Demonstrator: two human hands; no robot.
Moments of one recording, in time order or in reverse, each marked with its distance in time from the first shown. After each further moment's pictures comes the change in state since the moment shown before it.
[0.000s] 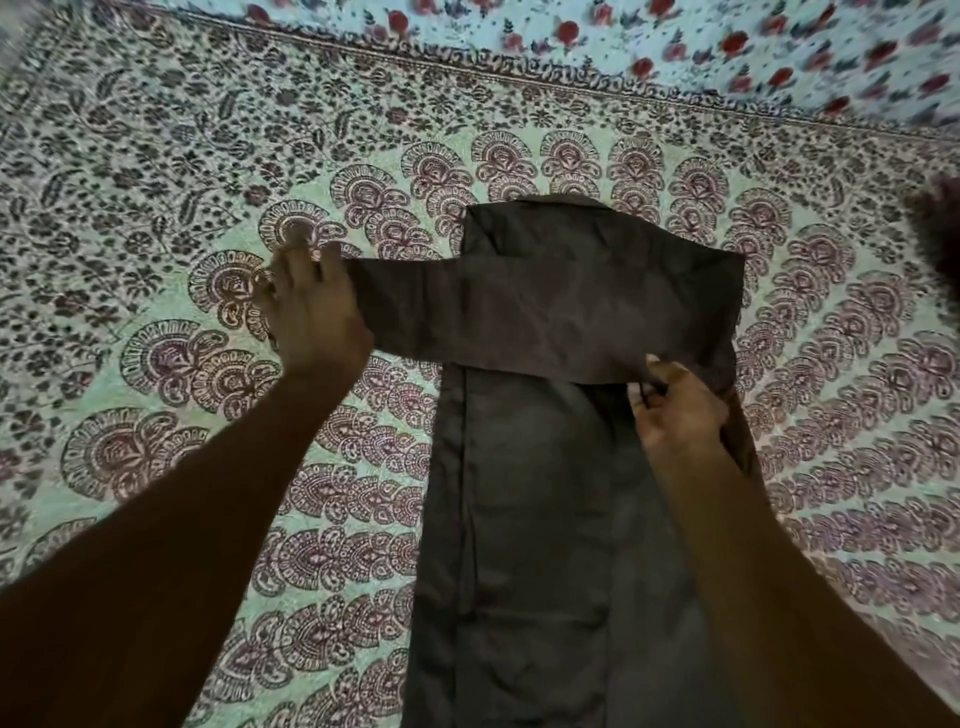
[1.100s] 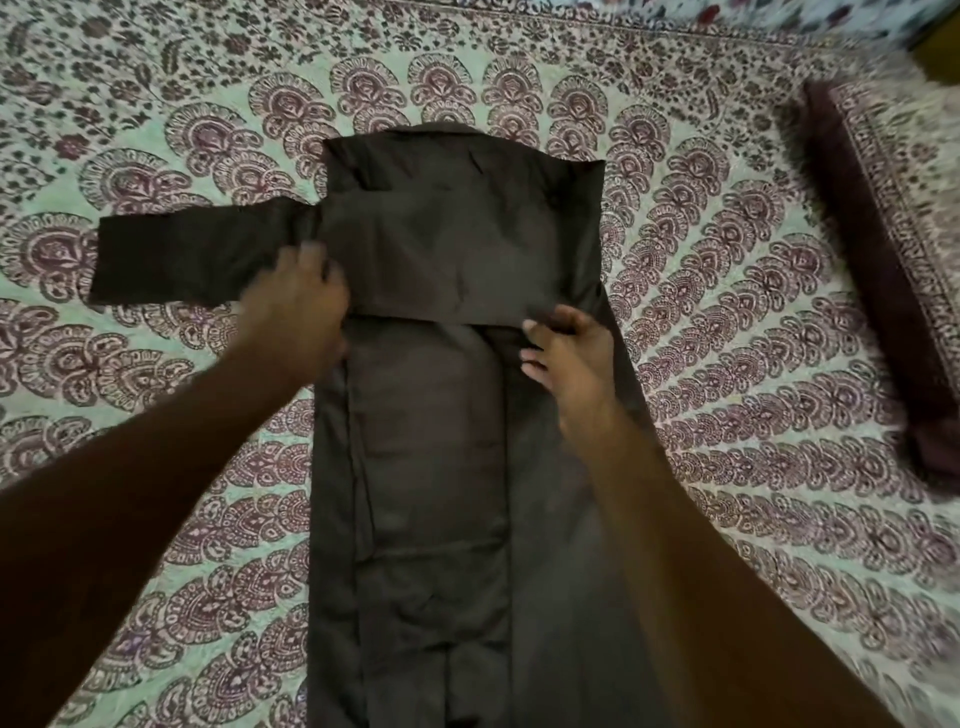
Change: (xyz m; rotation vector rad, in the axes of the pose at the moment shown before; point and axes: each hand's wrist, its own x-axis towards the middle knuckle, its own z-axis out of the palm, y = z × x) left_hand -0.052 0.082 0.015 0.382 -0.264 0.516; right_hand -0.032 -0.002 -0.046 -0.517 -0.123 -0.150
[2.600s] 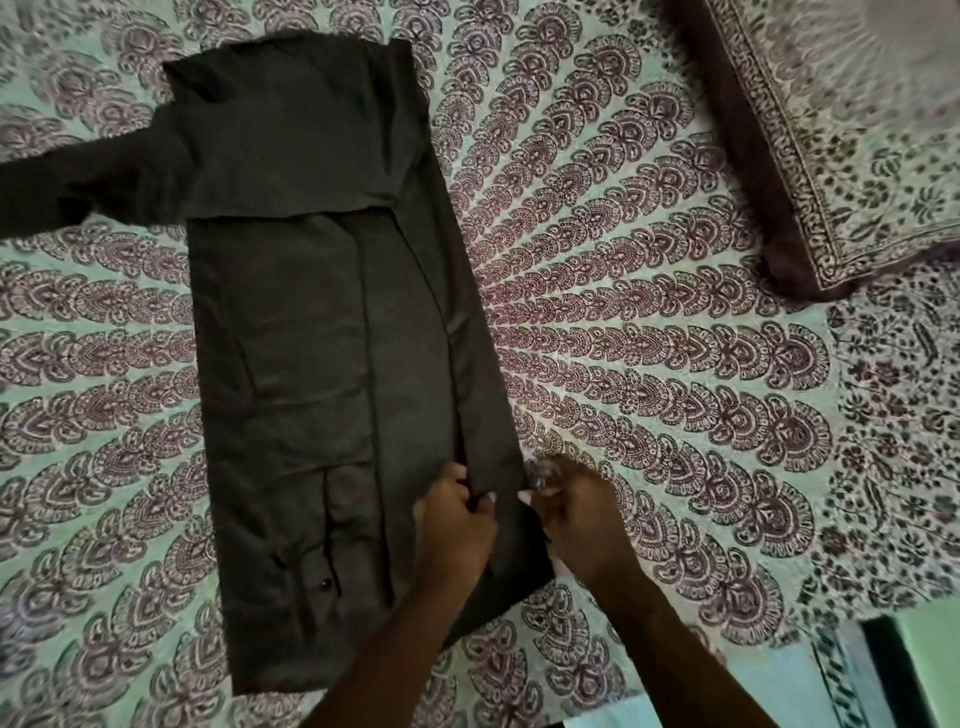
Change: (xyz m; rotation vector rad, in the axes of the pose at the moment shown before) left_hand -0.283 0.358 0.043 -1.004 -0.305 -0.566; right_hand -0.183 0.164 -0.292 -0.870 -0.219 -0.256
